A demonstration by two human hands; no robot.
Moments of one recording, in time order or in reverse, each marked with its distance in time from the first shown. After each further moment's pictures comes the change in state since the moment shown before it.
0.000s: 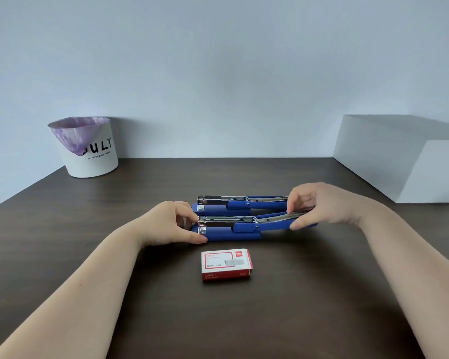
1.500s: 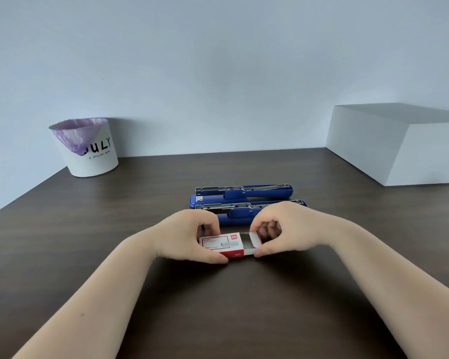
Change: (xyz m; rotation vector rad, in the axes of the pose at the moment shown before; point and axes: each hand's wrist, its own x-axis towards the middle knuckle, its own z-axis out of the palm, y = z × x) left_hand -0.043 0.050 0.024 0.209 -0.097 0.178; right_hand -0.027 -0.043 0.066 -0.271 -0.070 -0.135
